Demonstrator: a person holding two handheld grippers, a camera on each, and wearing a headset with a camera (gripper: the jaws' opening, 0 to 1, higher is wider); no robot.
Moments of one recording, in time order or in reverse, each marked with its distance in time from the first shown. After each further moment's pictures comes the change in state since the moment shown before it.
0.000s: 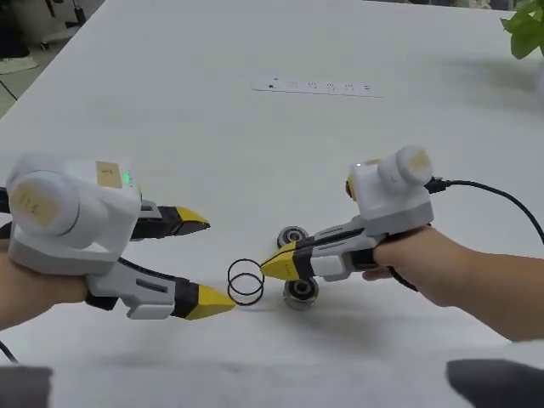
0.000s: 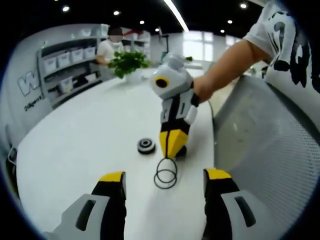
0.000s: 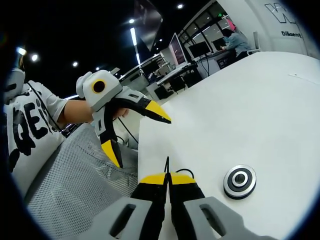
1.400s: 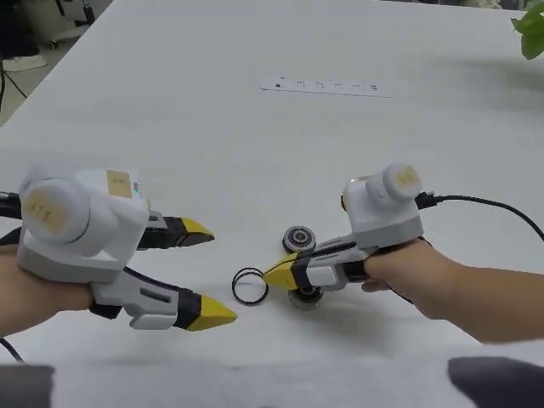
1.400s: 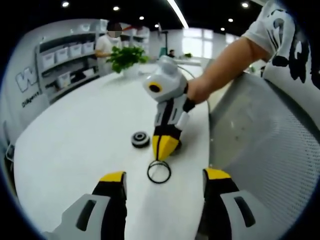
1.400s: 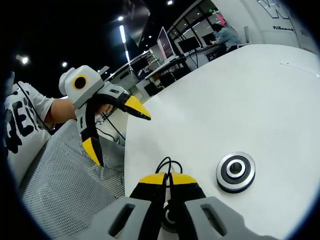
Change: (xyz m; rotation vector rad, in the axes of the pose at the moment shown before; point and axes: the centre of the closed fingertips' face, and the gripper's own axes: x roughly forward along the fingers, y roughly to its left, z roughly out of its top) left arm 0.002 -0.011 -0.010 -0.017 0.038 -0.025; right arm 0.008 -0.018 -0.019 0.038 0.035 -0.083
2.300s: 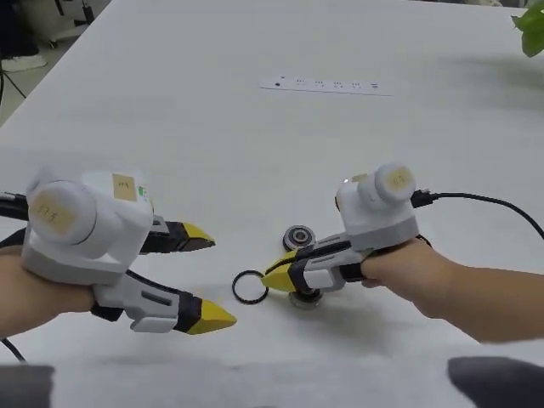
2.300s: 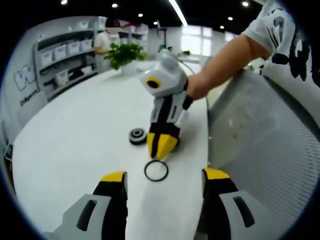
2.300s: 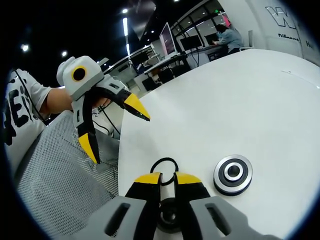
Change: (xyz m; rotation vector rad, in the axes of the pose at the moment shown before) left arm 0.003 -0.002 -0.005 -0.001 0.026 -0.017; right arm 0.002 -0.013 -0.003 -0.069 0.036 -0.045
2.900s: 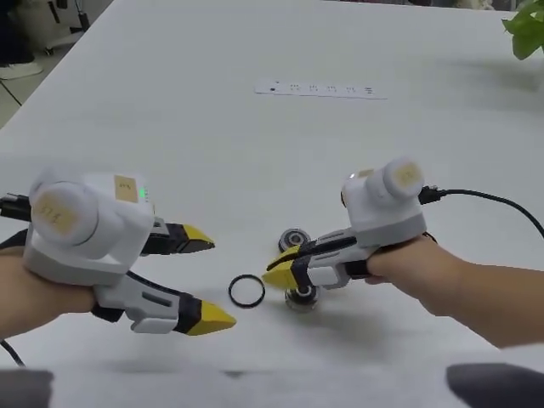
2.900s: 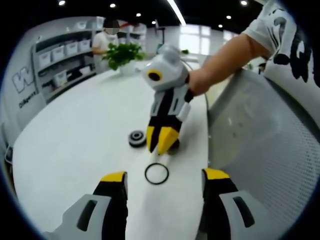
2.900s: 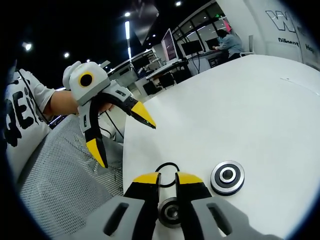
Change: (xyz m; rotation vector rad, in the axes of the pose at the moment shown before) left arm 0.003 0.001 0.005 0.014 0.007 -0.007; right arm -0.017 0.005 0.013 -0.018 -0.040 0.000
